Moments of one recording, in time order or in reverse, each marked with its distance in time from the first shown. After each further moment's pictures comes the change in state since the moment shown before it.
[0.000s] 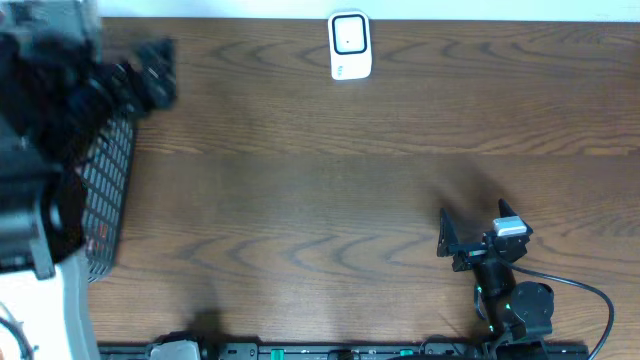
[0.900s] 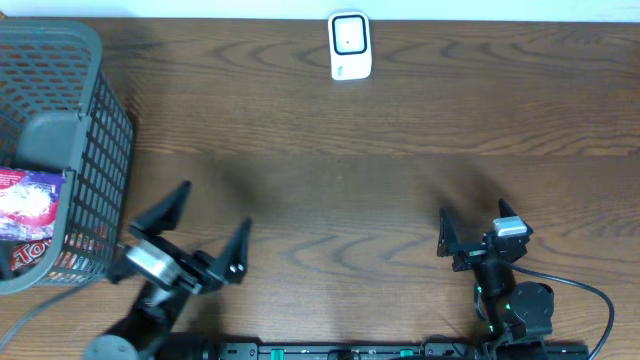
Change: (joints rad) left arm -0.154 -1.152 -1.458 1.073 0.314 -0.179; right arm 0.000 -0.002 0.000 0.001 0.000 0.000
